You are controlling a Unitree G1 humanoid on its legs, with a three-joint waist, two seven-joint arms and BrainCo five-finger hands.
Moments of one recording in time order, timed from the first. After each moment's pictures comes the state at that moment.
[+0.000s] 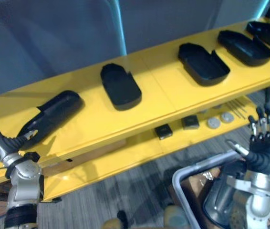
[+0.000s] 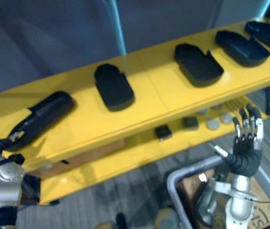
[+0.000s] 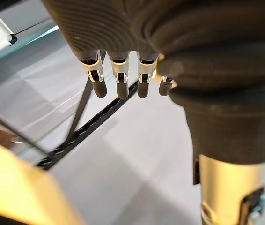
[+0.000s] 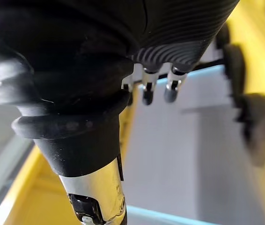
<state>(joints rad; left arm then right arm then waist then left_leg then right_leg) -0.02 0.40 0.39 0.06 0.27 -0.09 0.70 0.22 -0.17 -0.30 -0.31 0.17 -0.64 -0.08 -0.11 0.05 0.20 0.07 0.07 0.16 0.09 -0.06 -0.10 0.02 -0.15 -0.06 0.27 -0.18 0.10</state>
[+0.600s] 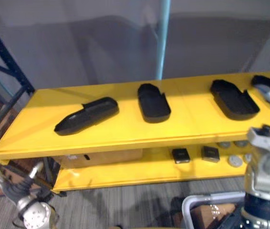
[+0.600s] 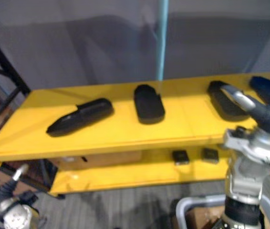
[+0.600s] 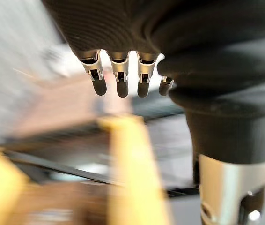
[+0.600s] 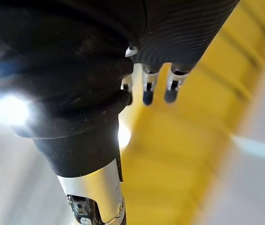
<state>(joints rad) 0.30 0.07 0.46 0.32 -0.19 -0.21 0.46 -0.37 -0.44 -0.13 -0.19 0.07 -0.34 -0.03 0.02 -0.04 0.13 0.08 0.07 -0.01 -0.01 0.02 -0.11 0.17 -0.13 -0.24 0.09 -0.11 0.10</state>
